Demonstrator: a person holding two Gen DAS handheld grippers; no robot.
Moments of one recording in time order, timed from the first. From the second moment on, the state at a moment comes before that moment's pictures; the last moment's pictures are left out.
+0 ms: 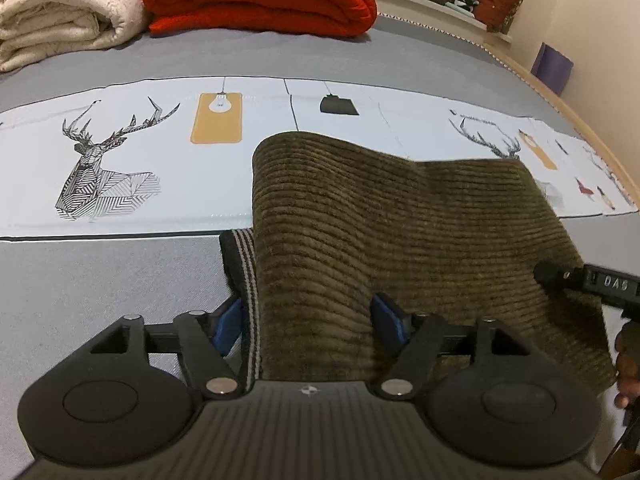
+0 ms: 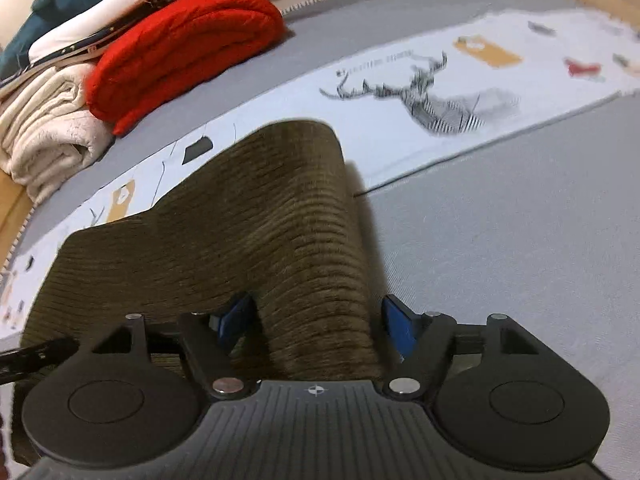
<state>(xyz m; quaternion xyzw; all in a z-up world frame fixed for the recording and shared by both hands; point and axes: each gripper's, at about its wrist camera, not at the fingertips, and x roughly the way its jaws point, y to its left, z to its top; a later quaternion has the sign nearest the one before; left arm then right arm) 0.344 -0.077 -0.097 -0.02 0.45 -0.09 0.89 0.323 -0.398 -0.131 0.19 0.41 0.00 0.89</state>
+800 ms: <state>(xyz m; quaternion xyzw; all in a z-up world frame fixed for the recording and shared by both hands) 0.250 -0.073 -0.087 0.06 0.42 -0.11 0.90 0.233 -0.381 -0.099 0.07 0.42 0.03 0.90</state>
